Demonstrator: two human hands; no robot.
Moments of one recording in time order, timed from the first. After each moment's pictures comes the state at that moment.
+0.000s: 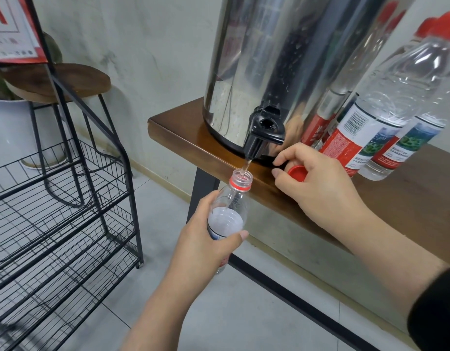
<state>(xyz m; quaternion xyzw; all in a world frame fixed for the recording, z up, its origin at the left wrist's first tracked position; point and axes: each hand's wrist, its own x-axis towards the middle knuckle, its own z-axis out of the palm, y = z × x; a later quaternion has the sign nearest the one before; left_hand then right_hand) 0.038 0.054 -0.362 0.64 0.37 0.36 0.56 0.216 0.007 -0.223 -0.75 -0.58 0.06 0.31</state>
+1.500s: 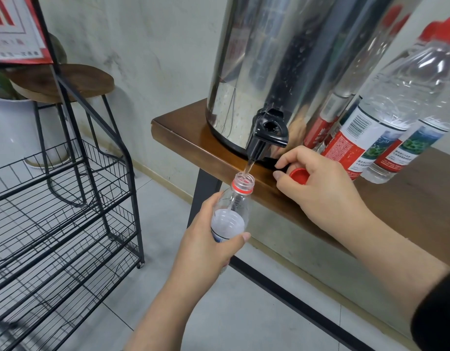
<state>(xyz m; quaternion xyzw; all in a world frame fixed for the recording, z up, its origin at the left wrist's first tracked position) 0.040 0.050 -0.360 0.64 0.38 0.37 0.56 0.217 0.007 -0.225 -0.75 -0.58 0.06 0.30</state>
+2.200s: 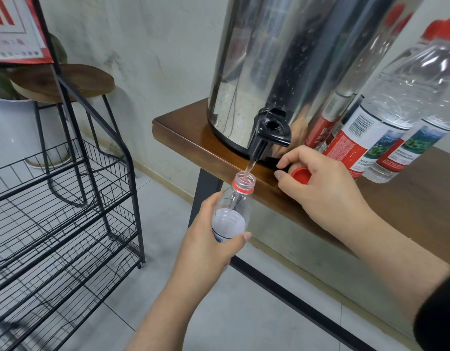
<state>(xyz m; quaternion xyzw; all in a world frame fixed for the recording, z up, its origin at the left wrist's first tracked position) 0.041 0.053 -0.365 0.65 0.39 0.36 0.54 0.217 0.007 -0.224 -0.75 -0.58 0.06 0.30</state>
